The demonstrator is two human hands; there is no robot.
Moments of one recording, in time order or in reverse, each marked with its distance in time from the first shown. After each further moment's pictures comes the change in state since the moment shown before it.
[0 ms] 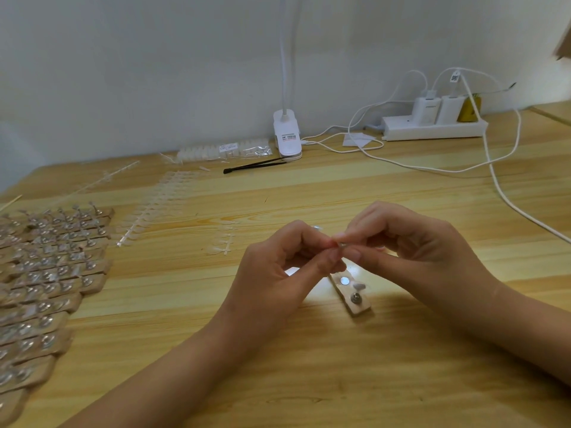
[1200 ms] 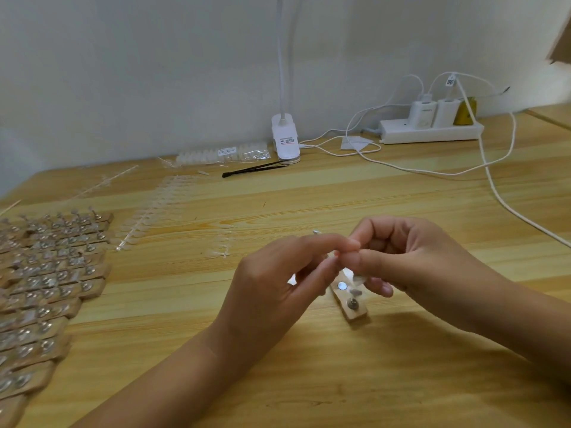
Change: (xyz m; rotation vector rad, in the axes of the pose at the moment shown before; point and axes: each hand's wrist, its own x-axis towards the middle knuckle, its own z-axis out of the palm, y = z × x) left_hand -0.001 0.006 0.000 0.381 0.048 0.330; right_hand 0.004 -0.010 -0.004 0.368 -0.165 0.384
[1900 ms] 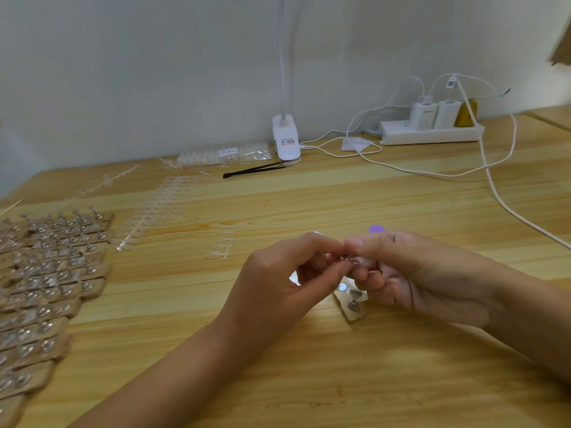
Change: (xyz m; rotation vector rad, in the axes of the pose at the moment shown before) left_hand 0.003 -0.004 0.003 -0.043 -0.062 -0.122; right_hand 0.008 -0.005 -0.002 0.344 -0.061 0.386
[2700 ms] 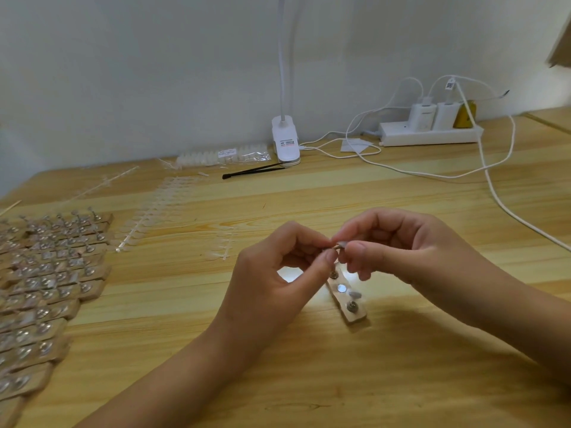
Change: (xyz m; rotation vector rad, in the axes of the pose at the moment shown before) left_hand -0.002 0.005 -0.004 -0.172 0.054 -0.174; right_hand -0.006 0.002 -0.001 -0.403 0.135 -0.482
